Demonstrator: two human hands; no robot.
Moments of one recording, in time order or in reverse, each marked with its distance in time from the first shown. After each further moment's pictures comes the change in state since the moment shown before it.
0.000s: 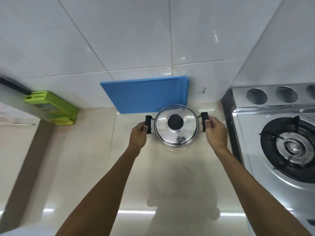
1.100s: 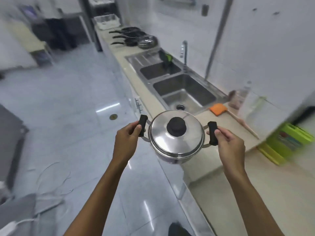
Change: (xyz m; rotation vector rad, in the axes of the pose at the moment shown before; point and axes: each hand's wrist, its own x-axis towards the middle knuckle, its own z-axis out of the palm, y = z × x) left_hand -0.406 -0.341 -0.703 -0.355 1.161 0.005; right_hand -0.602 -0.443 0.451 0.285 -0.829 -0.618
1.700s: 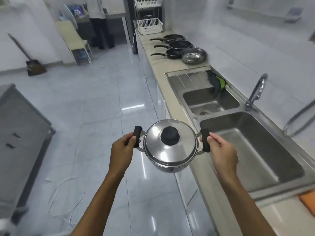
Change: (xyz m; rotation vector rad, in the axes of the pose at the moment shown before) left_hand 0.388 -0.087 -0.125 -0.013 0.238 -0.189; right_hand 0.256 -0.080 0.402 0.024 -0.263 -0.038
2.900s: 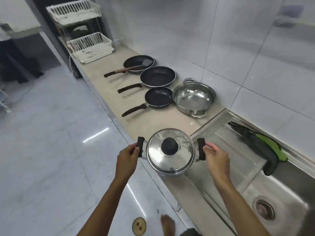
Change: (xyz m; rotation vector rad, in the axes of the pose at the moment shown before) left_hand 0.952 0.046 0.230 0.227 -0.425 0.089; right_hand 0.739 -0.014 0.452 -0.131 0.399 0.288
